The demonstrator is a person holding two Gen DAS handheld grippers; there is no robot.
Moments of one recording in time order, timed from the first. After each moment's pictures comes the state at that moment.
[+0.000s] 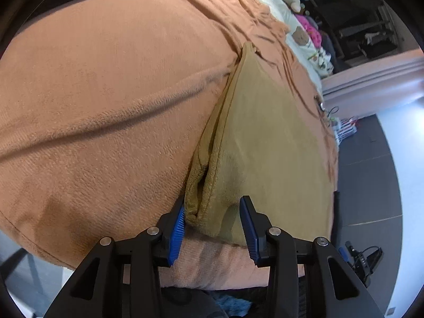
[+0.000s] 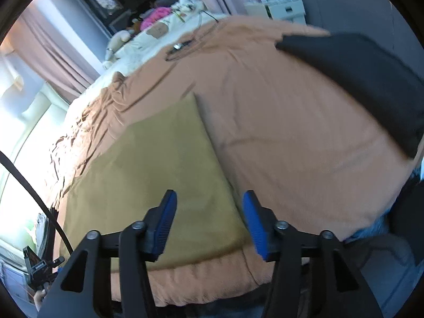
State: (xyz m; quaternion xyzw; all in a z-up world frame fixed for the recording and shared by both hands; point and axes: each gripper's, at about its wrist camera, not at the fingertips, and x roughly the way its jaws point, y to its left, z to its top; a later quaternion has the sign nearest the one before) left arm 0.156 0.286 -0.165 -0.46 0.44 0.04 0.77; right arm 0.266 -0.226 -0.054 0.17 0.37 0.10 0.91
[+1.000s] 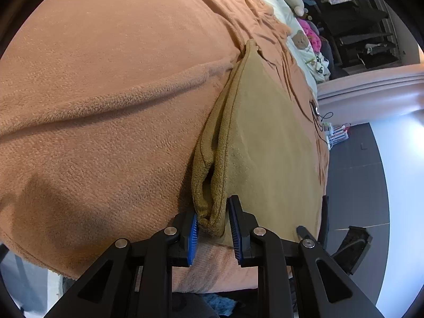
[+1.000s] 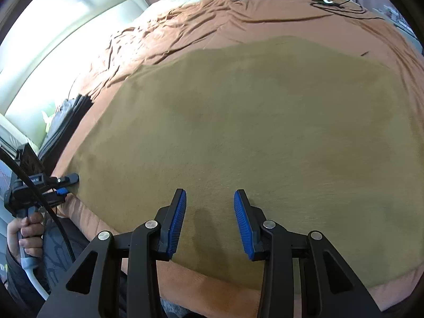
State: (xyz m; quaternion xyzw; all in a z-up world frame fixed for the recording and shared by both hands) left arm 0.152 0.285 -0.176 -0.49 0.43 0.02 0.76; right arm 0.327 -0.016 -0.116 -0.03 0.45 0.30 0.84
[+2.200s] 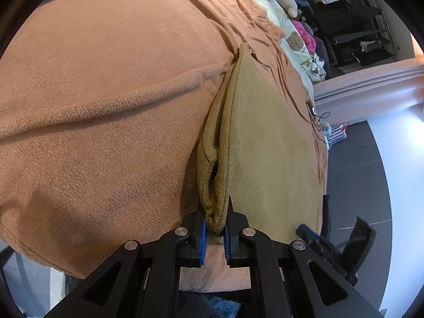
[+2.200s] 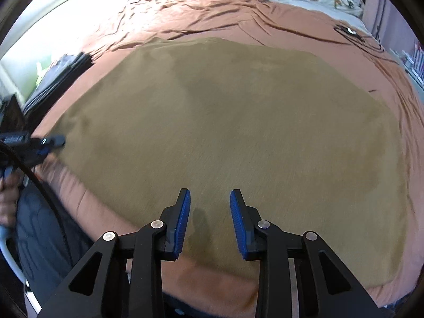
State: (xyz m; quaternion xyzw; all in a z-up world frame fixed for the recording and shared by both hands) left arm 0.145 0.280 -0.171 -0.48 0.42 0.02 0.77; right arm 0.315 0.032 -0.107 -0.15 0.46 0.28 0.83
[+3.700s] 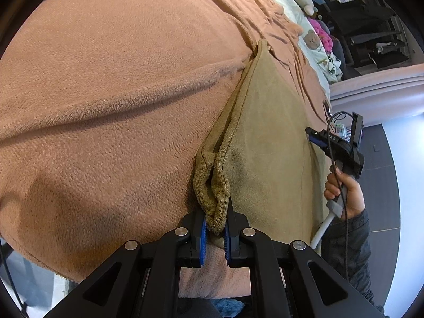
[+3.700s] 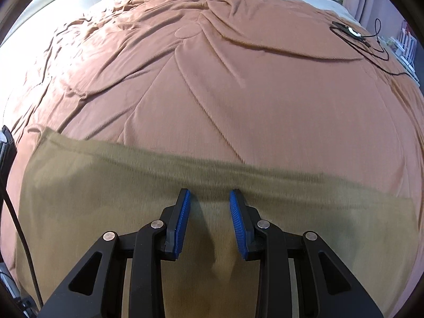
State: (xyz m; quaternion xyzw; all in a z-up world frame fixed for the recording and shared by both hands) left arm 0.158 0.282 -0.180 -0.48 0.45 0.05 0.75; right arm 0.548 0.129 -0.126 -0.12 0.47 0.20 0.85
